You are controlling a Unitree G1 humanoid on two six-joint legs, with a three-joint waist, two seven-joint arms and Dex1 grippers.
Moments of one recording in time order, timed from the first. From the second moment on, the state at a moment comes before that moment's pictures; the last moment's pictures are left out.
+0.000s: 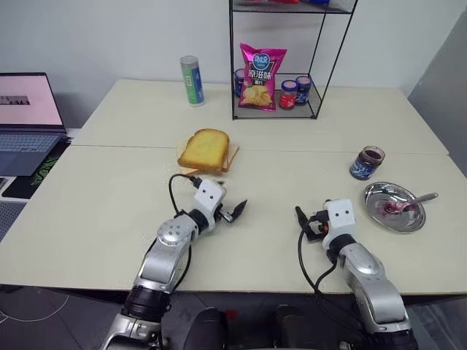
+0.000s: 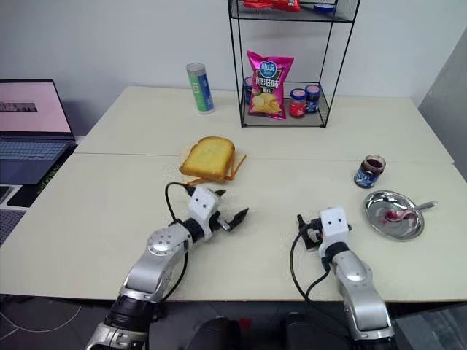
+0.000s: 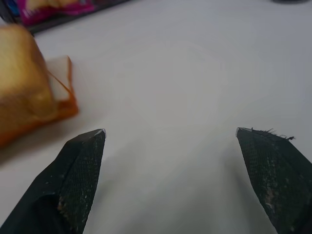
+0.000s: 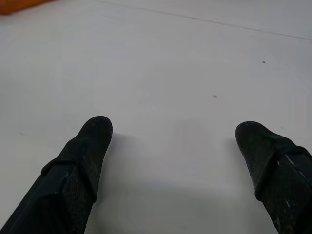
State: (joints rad) left arm -0.34 0.31 -0.11 0.02 -0.03 0.18 -0.45; right arm -0.02 -0.22 0.06 -0.32 0.09 0.44 0.25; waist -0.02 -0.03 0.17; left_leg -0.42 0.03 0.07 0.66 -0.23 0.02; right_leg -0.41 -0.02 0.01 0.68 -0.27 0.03
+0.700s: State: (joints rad) left arm -0.63 0.39 -0.14 0.54 0.14 -0.10 -0.46; right arm -0.17 -0.32 0.12 -0.49 0.34 0.62 0.49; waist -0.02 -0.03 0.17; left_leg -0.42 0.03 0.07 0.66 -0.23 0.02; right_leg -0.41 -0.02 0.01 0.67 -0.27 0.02
